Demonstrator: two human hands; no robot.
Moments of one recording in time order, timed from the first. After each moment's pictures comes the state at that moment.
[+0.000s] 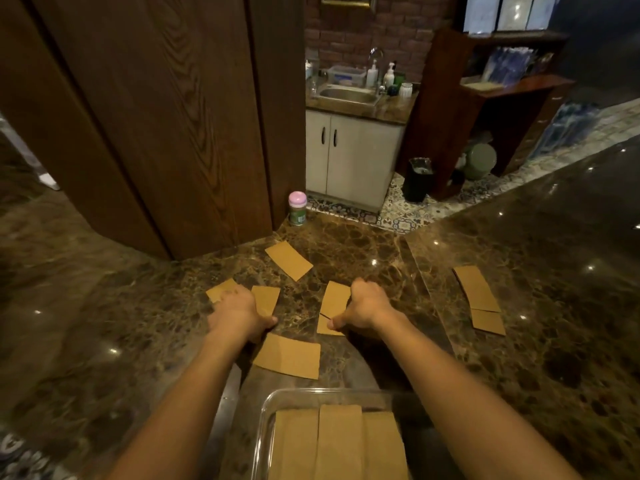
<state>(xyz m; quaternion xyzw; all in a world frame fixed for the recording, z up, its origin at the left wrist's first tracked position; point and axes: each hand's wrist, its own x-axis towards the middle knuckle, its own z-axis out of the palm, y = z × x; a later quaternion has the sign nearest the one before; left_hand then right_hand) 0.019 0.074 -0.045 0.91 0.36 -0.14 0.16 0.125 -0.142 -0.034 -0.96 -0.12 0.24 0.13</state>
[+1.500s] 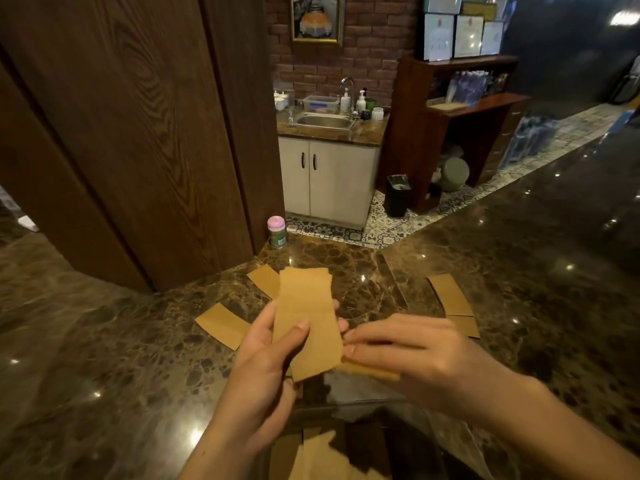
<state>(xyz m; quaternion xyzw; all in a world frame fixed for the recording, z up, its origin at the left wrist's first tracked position) -0.074 -0.060 0.089 0.45 0.11 0.03 0.89 0.013 -0.268 0.098 -0.73 -0.61 -0.19 0.22</state>
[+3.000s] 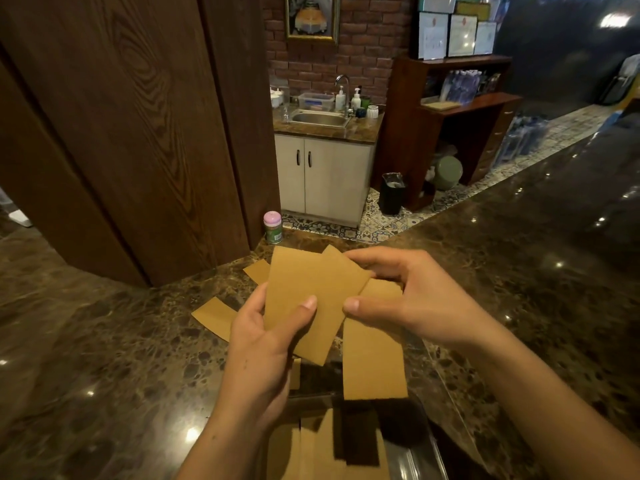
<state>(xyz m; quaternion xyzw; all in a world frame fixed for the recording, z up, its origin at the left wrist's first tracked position) -0.073 -0.066 0.101 0.52 0.13 0.13 0.83 0.026 -0.247 0.142 -0.83 -0.29 0.13 0.47</state>
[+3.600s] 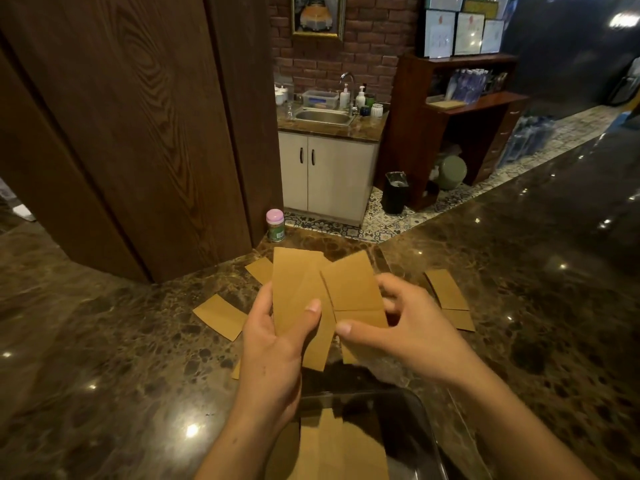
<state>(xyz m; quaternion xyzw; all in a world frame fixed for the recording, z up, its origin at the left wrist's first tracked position) -0.069 -0.078 0.091 0.52 0.13 0.17 0.82 0.008 -0.244 0.104 -0.81 -0.21 0.17 0.52</state>
